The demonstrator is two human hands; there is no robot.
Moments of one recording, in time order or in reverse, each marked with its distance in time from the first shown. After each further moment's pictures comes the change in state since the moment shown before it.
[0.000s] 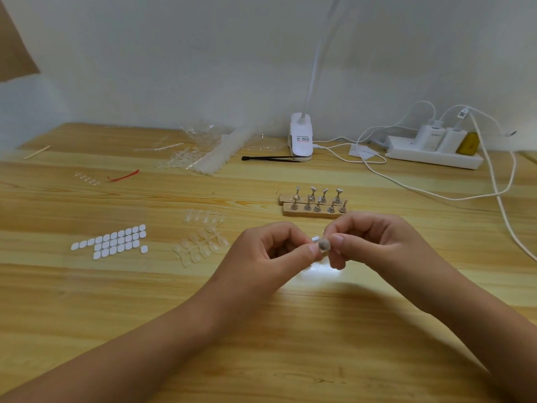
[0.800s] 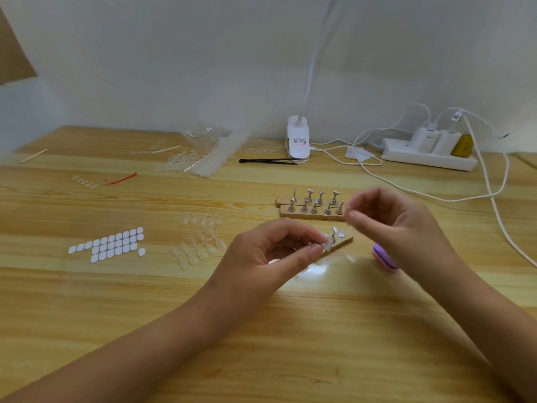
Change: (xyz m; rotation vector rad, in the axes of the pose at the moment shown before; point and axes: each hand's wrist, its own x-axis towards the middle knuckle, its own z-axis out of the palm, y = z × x) left_hand 0.002 -0.005 0.001 -0.072 -0.013 0.159; right_hand 0.007 0.006 -0.022 -0.202 0.357 -0.058
